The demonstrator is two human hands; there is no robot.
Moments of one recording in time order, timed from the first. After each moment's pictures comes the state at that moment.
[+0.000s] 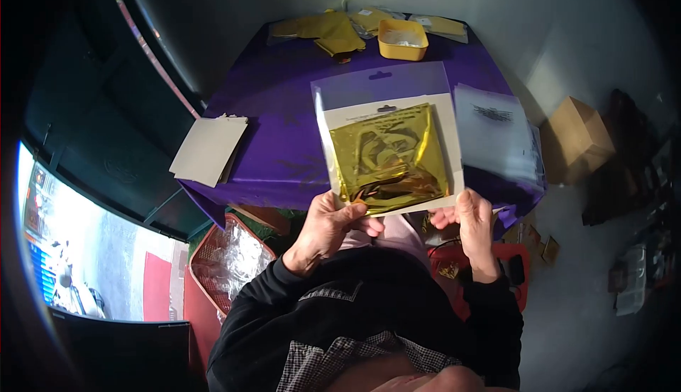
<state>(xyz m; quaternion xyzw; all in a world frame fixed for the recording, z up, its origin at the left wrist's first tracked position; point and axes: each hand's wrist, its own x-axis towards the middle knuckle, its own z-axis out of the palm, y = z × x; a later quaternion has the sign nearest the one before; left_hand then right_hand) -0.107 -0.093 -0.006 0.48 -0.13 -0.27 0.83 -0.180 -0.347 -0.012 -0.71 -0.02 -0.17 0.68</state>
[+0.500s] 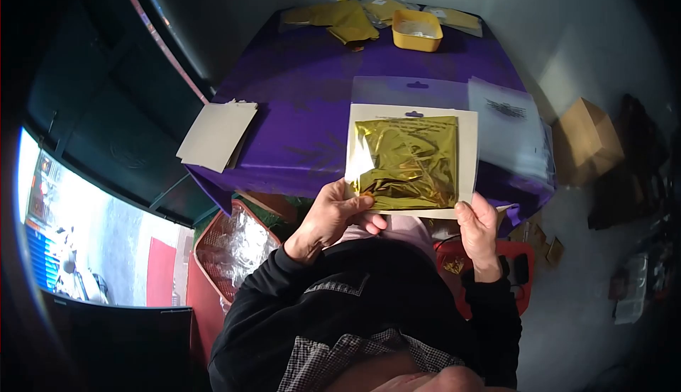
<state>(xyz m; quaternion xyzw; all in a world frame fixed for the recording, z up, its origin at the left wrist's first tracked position) -0.103 -0.085 -0.002 0.48 -0.08 -0.32 0.81 -0.189 -0.349 -0.041 -0.68 -0.05 -0.17 0.71</state>
